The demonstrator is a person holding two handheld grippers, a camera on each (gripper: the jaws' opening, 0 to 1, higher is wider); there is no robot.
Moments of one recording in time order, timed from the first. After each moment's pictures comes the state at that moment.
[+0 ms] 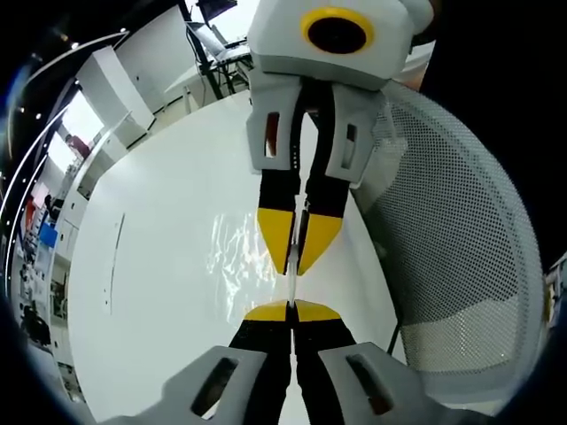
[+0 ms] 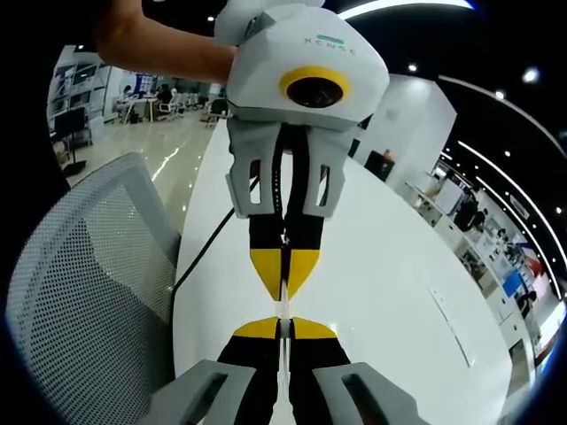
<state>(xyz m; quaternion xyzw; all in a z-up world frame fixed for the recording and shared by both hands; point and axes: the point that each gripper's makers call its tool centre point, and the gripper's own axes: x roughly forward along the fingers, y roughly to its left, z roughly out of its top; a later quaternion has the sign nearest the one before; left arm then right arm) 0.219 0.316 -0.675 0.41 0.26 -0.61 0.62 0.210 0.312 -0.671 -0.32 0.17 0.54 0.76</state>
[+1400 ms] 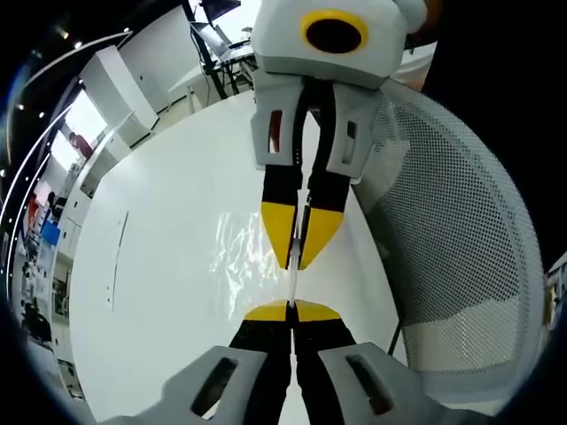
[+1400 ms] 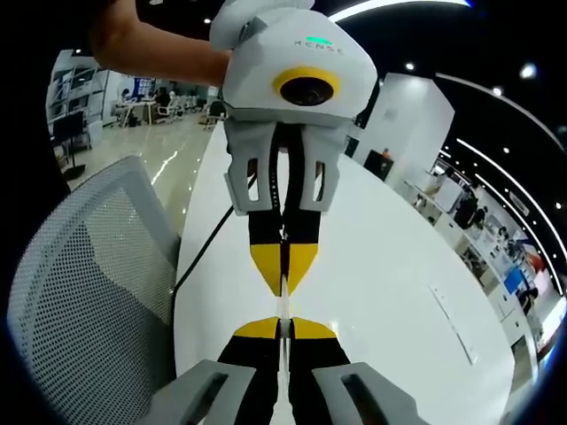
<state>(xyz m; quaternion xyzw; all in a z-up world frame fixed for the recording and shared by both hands) 0.220 0.319 -0.673 0.41 0.26 -0.61 0.62 0.211 0.312 -0.671 -0.31 0.17 0.54 0.76</state>
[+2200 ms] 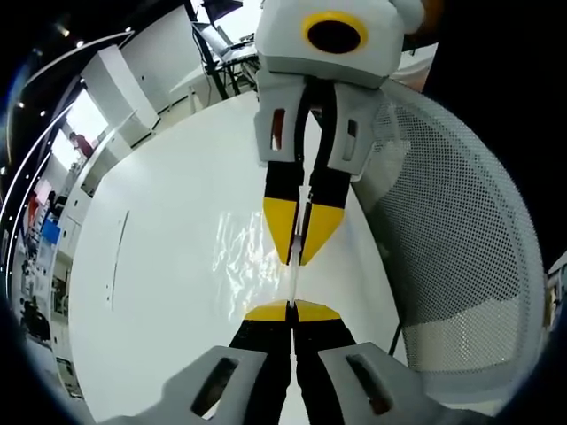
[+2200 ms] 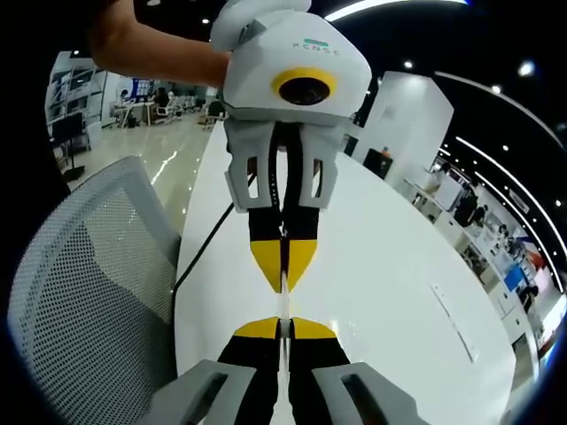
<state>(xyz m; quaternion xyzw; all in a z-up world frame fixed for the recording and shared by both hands) 0.221 0.321 -0.675 0.41 0.26 -0.61 0.63 0.209 0.311 -0.672 -0.31 0.17 0.54 0.76</state>
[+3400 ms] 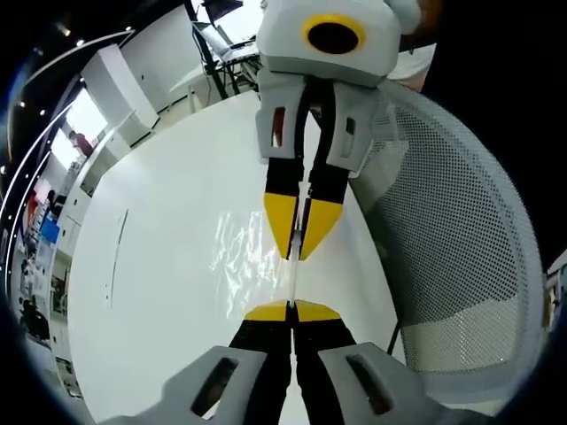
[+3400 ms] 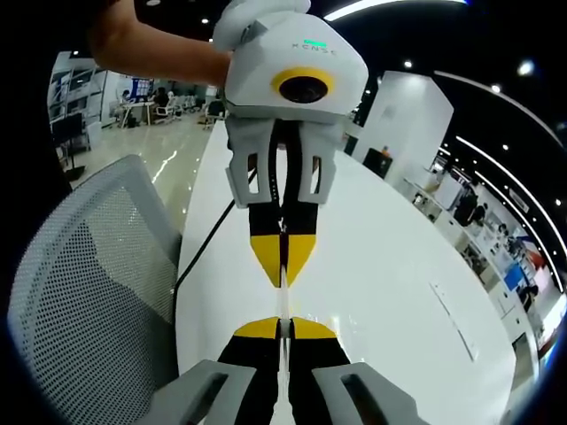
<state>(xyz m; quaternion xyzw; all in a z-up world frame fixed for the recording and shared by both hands) 0.220 0.323 -0.675 0.41 0.26 -0.61 0.63 0.208 0.307 -0.673 -0.31 0.18 0.54 0.76</state>
